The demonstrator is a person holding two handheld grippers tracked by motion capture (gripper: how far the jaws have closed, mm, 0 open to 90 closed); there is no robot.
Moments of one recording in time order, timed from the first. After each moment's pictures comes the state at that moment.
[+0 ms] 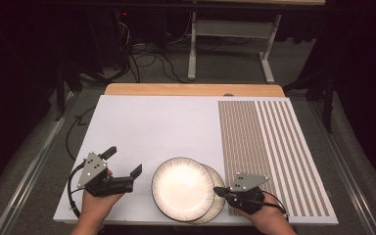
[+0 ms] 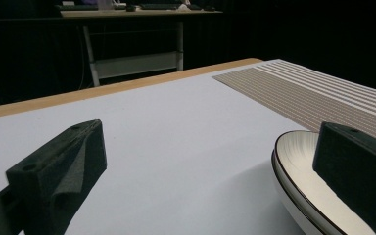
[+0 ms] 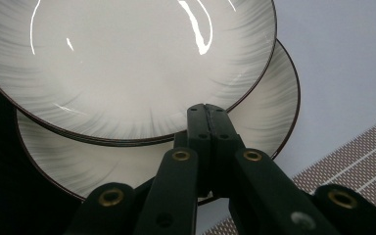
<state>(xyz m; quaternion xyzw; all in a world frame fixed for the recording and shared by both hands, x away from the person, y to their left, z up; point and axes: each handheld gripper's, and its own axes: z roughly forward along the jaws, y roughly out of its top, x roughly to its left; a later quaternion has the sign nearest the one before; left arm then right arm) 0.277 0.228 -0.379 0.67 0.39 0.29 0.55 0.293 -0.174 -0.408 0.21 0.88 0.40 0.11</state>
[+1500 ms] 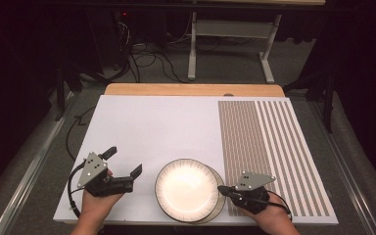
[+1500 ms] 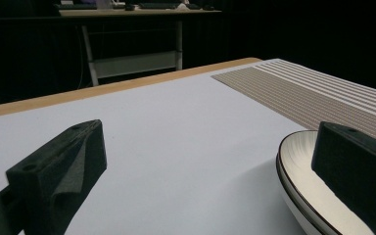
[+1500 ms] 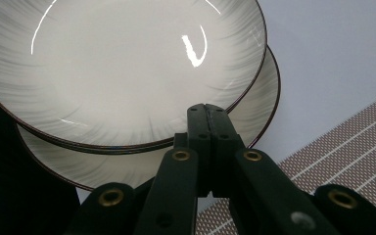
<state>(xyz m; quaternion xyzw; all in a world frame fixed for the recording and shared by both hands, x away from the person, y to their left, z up) 0.277 0.228 -0.379 0.68 0.39 0.29 0.55 0.293 -0.185 -0.405 0.22 0.88 0.41 0.12</state>
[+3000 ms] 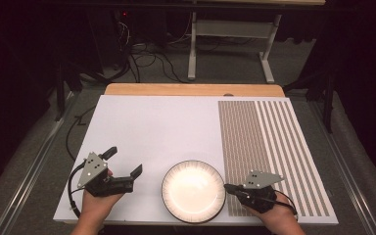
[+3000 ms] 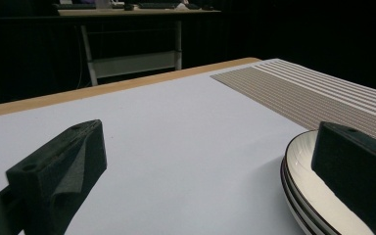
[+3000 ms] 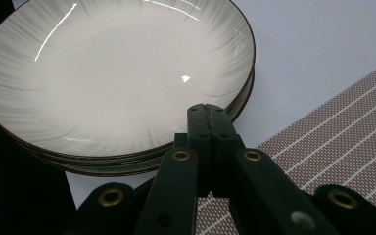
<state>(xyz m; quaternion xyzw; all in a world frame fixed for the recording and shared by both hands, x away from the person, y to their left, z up) 0.277 0.228 -0.379 0.68 0.39 0.29 0.55 0.294 -0.201 -0.402 0.23 0.87 0.41 0.12</state>
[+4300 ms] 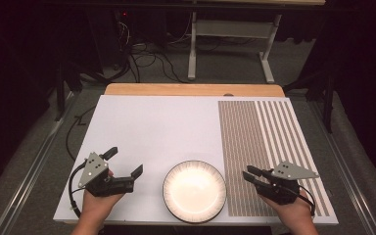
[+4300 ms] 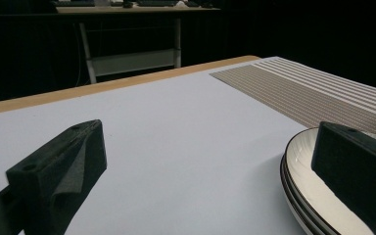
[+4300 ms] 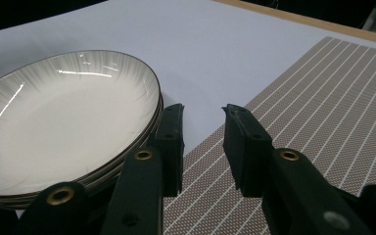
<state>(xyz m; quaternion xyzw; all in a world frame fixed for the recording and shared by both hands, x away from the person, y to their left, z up) 0.278 0.227 -0.380 0.68 0.39 0.29 0.55 0.300 -0.249 -0.380 0.32 0.80 0.48 0.18</state>
